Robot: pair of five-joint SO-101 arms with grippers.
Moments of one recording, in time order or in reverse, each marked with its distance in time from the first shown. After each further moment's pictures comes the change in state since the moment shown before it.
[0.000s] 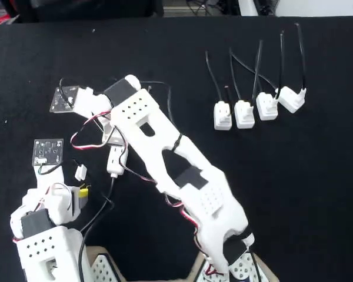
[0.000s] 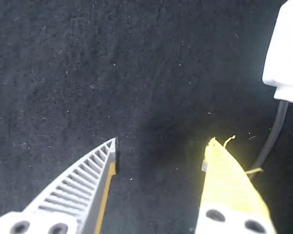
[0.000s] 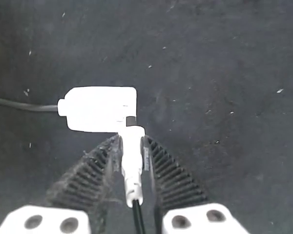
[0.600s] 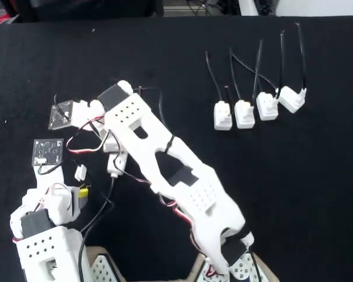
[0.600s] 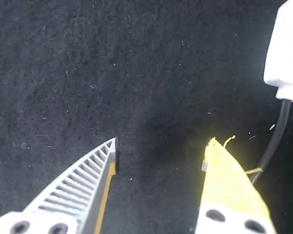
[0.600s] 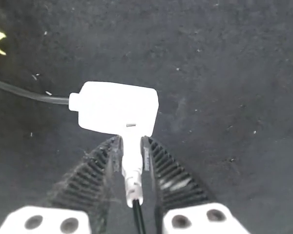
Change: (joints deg) left arm 0.0 0.0 0.0 0.0 0.0; right arm -1.5 5.4 -2.2 1.0 6.2
